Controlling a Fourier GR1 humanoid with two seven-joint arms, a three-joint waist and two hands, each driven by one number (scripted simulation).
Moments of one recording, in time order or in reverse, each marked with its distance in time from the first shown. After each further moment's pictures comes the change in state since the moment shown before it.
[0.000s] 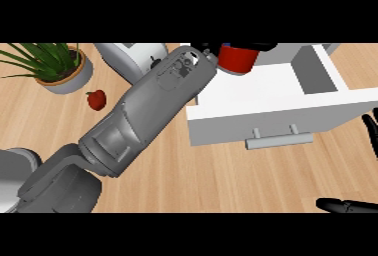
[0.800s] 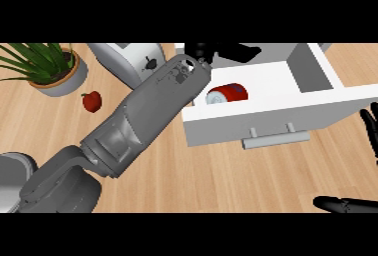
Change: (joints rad) left arm 0.026 0.000 -0.099 0.054 0.065 0.097 -0.044; right arm -0.029 -0.004 0.018 -0.011 0.005 -0.002 0.012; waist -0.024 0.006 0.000
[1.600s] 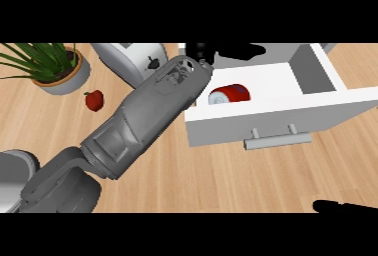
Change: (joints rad) left arm 0.015 0.000 0.012 -0.035 0.117 0.052 -0.054; right arm 0.001 -0.088 0.046 -0.095 0.224 0.014 -0.083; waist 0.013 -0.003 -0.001
